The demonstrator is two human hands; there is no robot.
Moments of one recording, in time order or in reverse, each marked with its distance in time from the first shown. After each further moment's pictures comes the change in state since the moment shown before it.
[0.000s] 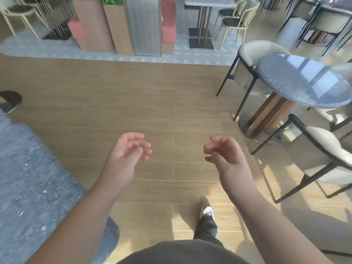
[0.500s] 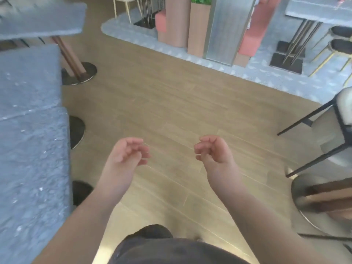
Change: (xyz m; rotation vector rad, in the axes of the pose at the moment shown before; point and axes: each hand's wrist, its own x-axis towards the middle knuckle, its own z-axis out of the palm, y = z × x) left_hand 0.217 0.012 0.054 0.017 0.511 -0.105; right_hand 0.340 -0.008 0.068 -0.072 -0.529 -0.033
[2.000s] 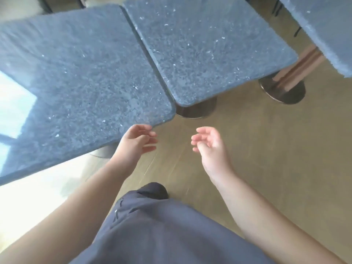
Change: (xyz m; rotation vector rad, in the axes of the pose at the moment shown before) left_hand 0.499 -0.073 -0.194 -0.636 1.395 -0.320; right_hand 0.605 -0.037 0.555 -0.270 -1.438 -0.079
